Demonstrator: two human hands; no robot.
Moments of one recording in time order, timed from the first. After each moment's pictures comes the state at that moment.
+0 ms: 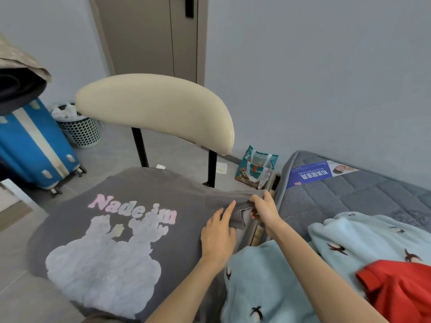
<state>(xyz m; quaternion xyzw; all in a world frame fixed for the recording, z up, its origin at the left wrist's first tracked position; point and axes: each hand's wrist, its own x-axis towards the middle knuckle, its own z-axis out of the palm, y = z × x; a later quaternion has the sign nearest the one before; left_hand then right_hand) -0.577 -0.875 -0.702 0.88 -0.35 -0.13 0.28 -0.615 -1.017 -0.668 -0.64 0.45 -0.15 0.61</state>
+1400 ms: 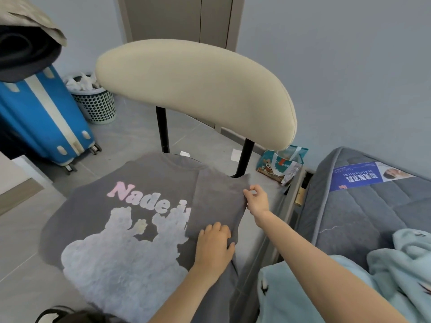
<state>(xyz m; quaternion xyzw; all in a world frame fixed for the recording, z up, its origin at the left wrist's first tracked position) -0.503 -0.818 -0.764 0.90 -0.37 -0.12 0.20 -0.490 -0.991 -0.759 -0.66 0.49 -0.10 0.56</state>
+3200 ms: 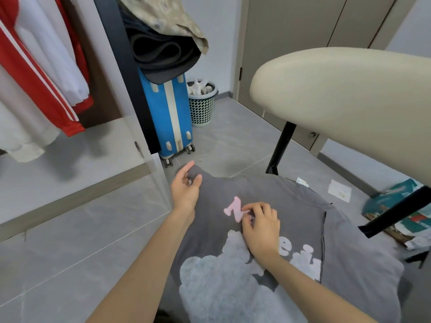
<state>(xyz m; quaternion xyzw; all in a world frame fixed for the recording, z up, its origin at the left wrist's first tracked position) -0.219 -0.616 -0.740 0.69 0.13 0.00 0.71 -0.320 -0.763 -0.802 -0.92 0.19 -0.14 0.32</state>
